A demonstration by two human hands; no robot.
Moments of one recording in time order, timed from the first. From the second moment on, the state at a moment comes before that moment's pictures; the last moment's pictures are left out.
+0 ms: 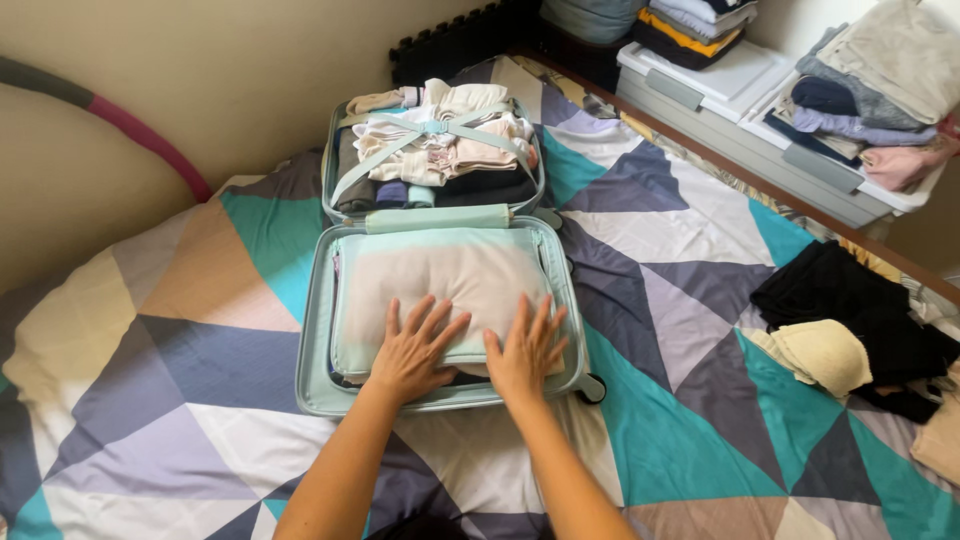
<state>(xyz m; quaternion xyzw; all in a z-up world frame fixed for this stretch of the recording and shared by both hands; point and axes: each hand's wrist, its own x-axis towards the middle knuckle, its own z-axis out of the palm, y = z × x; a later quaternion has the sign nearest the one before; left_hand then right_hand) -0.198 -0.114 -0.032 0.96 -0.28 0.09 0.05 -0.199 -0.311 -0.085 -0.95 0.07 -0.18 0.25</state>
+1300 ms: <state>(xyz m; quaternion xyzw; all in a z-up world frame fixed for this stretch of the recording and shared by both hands) -0.186 -0.180 -0.040 0.90 -0.38 0.18 0.08 -0.049 -0.420 -0.042 -0.97 -0.06 -0.16 0.18</state>
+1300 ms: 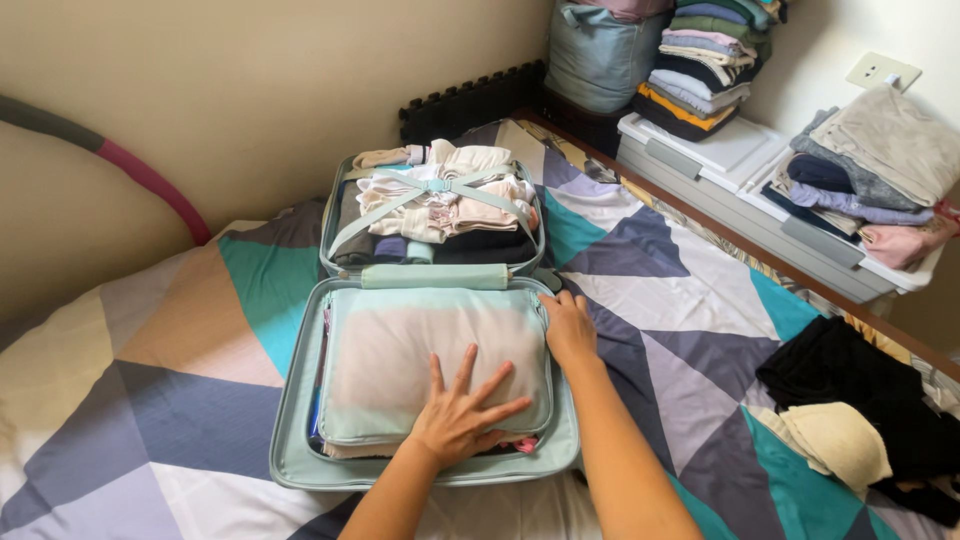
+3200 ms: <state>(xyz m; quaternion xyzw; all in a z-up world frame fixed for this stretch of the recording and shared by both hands) -0.248 -0.017 -0.101 0.84 0.11 0.27 0.45 -0.263 -0.370 -0.054 -0.99 -0.06 0.01 0.10</state>
